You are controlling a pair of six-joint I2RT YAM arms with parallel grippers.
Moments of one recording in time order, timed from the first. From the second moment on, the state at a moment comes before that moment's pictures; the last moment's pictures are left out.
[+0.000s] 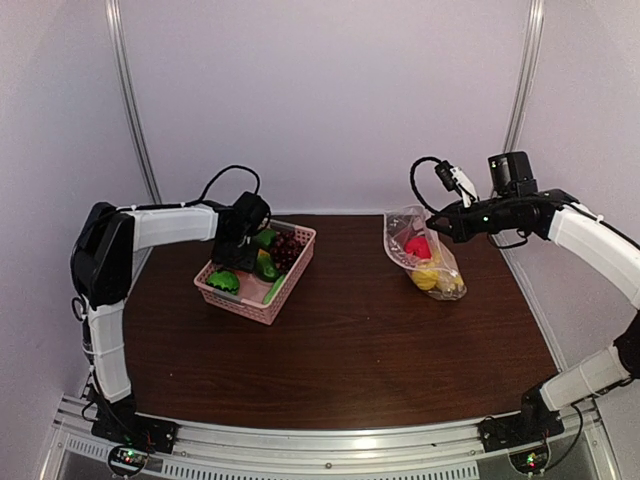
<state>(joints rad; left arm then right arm) -0.55 2.05 1.55 -0.68 -0.47 -0.32 0.31 1.34 1.24 -0.53 -0.48 -0.11</state>
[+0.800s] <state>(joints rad) -0.88 1.65 1.49 -0.21 0.20 -0.30 0.33 1.38 1.29 -0.57 -0.47 -0.10</state>
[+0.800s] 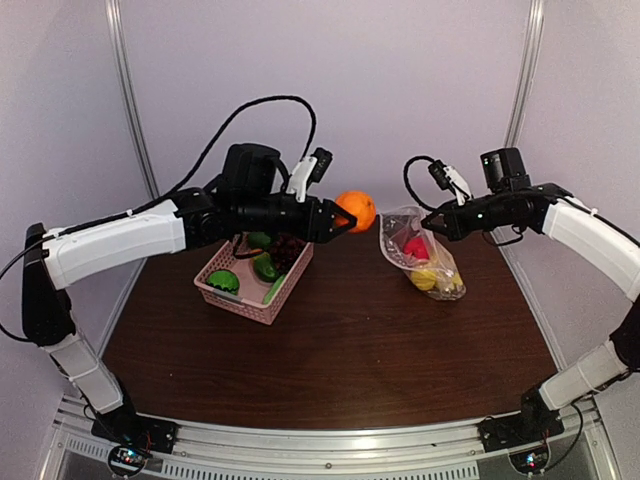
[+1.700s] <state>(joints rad) -0.95 2.12 1.96 -0.25 0.29 -0.49 0.34 1.38 1.37 -0.61 -0.54 -0.05</state>
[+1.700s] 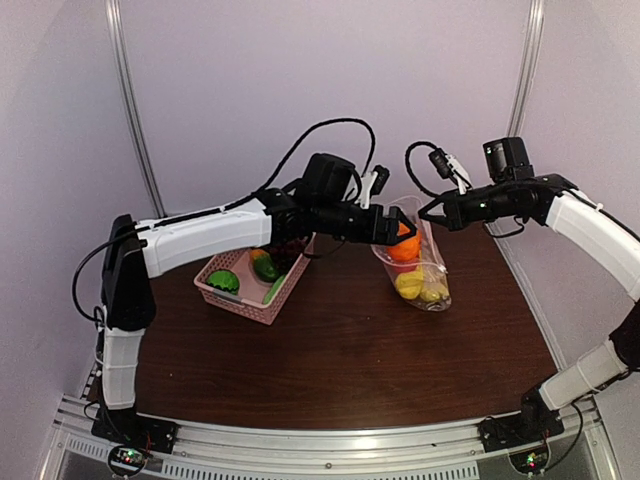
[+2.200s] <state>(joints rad) -0.91 1.60 1.63 -0.35 0.05 -0.27 0.25 1.45 1.47 -0.66 -0.58 -0.04</state>
